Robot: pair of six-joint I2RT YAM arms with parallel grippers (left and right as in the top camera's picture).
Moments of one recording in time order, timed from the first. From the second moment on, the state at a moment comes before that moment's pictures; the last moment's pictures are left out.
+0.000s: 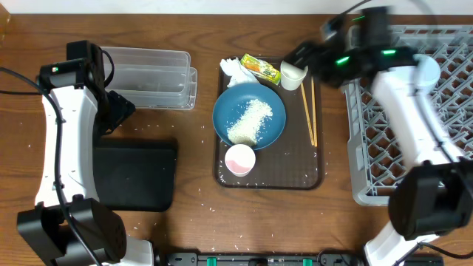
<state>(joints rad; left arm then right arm) 0.19 1.65 1.54 -1.39 -0.22 -0.74 0.19 1.84 1.62 -0.81 -0.54 0.39</state>
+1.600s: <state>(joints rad) 0.19 1.65 1.54 -1.39 -0.21 -0.74 0.94 2.02 1.62 -1.09 0.02 0.38</state>
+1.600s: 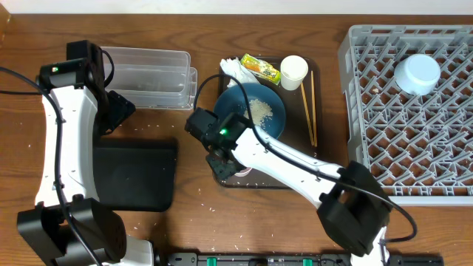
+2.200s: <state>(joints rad) 0.19 1.65 1.54 -1.39 -0.22 -0.74 0.94 2.02 1.76 -1.23 -0.10 0.36</state>
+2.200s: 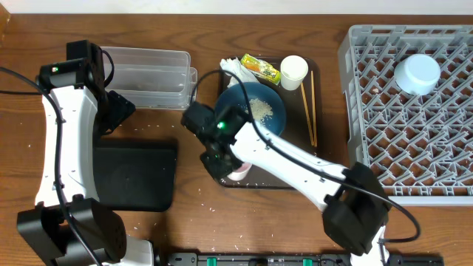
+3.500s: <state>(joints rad) 0.19 1.65 1.54 -1.39 -0.21 -0.74 -0.59 2.02 2.17 -1.47 -0.94 -0.46</state>
